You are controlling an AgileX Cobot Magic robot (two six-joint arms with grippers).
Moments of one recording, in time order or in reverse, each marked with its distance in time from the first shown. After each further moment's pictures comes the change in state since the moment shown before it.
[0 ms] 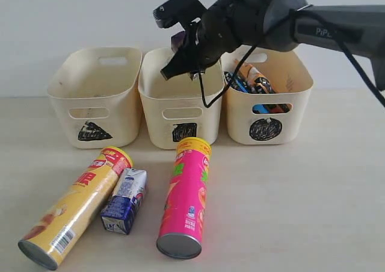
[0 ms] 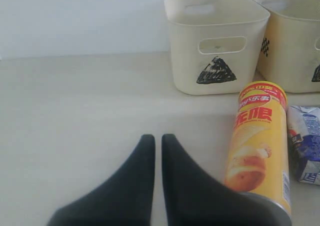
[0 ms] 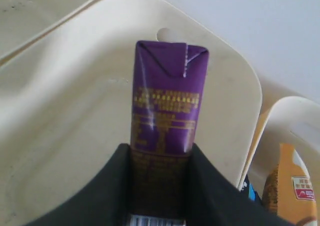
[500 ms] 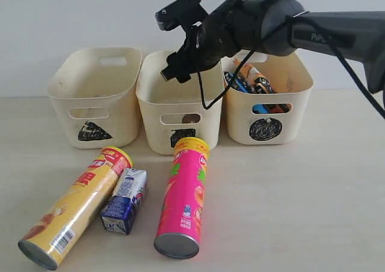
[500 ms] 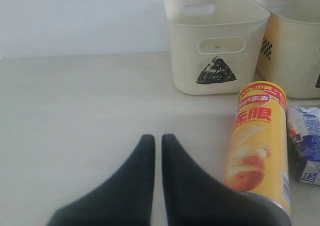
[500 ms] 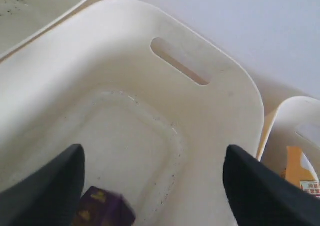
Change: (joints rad) left arm 0.000 0.000 0.000 0.000 0.000 0.000; right arm -0.004 0.020 -0.009 0.004 -0.031 0.016
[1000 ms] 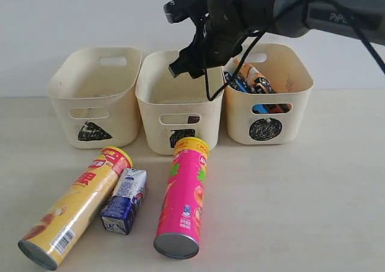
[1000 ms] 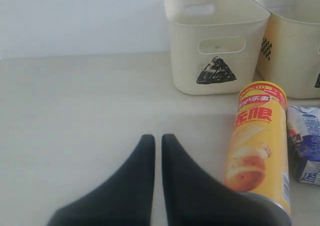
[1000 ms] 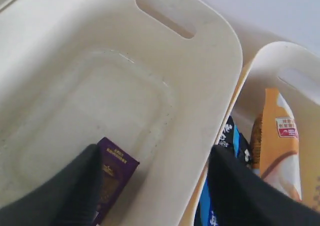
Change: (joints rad) left arm 0.000 0.000 0.000 0.000 0.000 0.000; right arm 0.005 -0.076 -0.001 0.052 0.229 -0.008
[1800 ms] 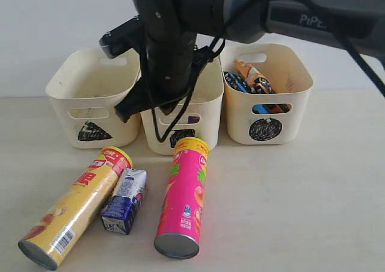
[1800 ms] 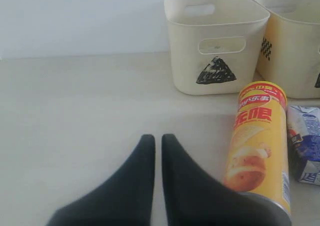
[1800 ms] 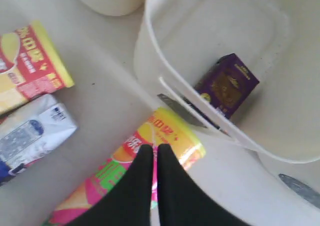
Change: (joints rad) left arm 0.000 0.000 0.000 0.000 0.000 0.000; right arm 0.247 -0.053 0.000 0.086 0.361 -0.020
